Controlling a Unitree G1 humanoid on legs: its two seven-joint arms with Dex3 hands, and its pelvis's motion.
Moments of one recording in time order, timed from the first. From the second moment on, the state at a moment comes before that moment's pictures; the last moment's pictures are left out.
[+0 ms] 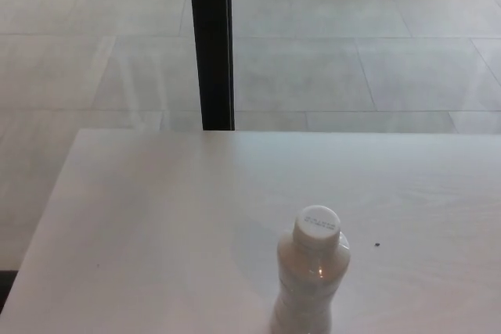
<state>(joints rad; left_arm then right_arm) 0.34 0.52 0.38 1.10 -0.05 0.02 -0.22 -0.01 -0.53 -0.60 1.21 0.13 -0.04 0.02</state>
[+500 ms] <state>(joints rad) 0.21 0.59 0.68 0.75 -0.24 0.03 -0.32 -0.19 -0.63 -0.77 1.04 0.24 -0.13 0.02</state>
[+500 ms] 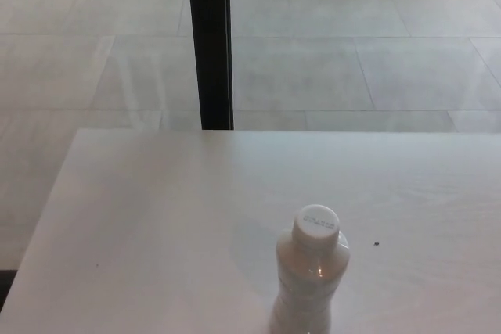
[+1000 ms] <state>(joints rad) 0.05 0.54 0.55 0.21 -0.30 0.06 -0.34 -0.23 -0.51 -0.52 0.64 0.20 -0.20 0.04</state>
